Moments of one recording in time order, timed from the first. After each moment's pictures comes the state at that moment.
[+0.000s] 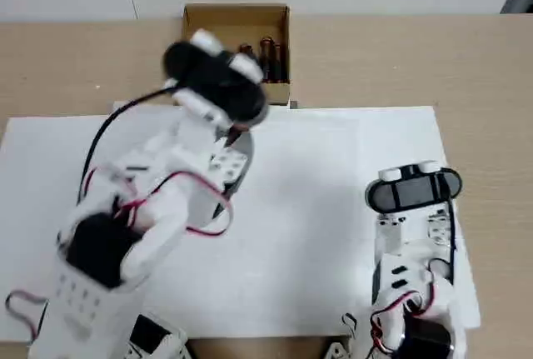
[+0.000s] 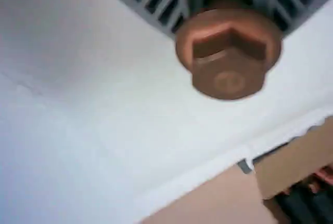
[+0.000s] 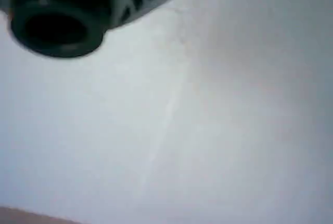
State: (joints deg) left arm 24.6 -47.3 17.3 75.0 -0.3; right arm 7.7 -101.9 69.9 67.3 16.4
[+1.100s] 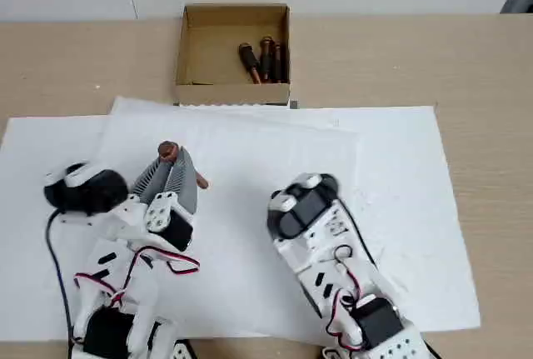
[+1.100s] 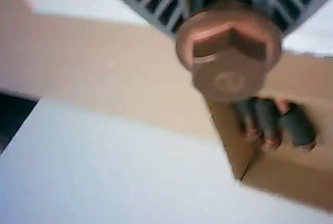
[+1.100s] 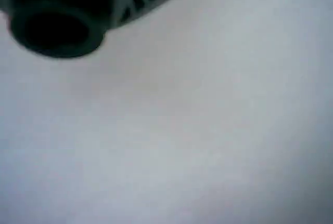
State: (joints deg) left arm 10.5 -102.9 79.6 41.0 32.4; right arm -34.6 -102.0 92.7 43.5 3.8
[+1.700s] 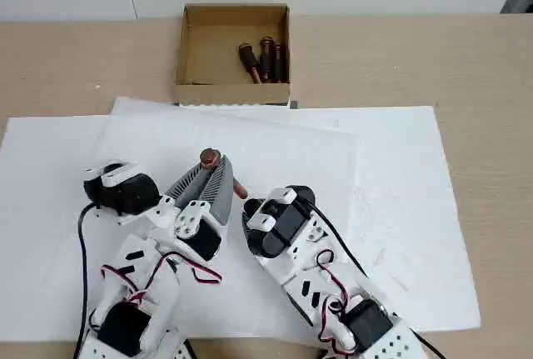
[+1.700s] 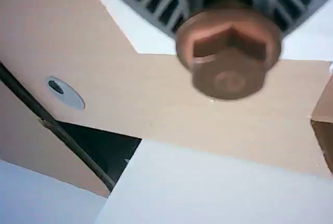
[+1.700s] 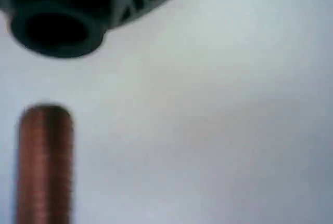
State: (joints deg) left arm 22.5 -103.3 86.3 33.4 34.2; right arm -41.5 -101.9 95.6 36.0 3.8
